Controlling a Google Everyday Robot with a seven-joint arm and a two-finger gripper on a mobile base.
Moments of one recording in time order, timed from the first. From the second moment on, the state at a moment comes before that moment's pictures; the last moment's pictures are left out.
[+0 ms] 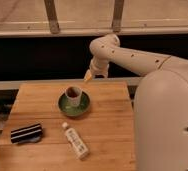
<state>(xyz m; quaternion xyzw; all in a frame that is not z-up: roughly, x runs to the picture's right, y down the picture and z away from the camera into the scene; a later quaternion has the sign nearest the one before) 0.021 -0.057 0.821 -0.24 0.07 0.56 0.79</state>
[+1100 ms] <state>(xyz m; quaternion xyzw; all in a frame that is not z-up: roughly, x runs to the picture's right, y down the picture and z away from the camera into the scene) -0.032 -0.036 0.788 -0.24 0.09 0.49 0.84</state>
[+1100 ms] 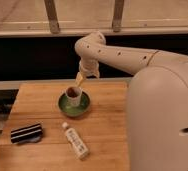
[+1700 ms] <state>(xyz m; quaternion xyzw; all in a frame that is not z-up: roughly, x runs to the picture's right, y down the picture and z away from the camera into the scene) -0.025 0.022 0.758 -0.28 0.10 0.50 0.82</state>
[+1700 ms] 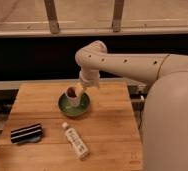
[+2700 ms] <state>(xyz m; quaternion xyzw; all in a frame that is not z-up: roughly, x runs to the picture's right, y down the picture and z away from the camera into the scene) -0.042 0.041 0.757 -0.31 0.09 0.48 0.82</state>
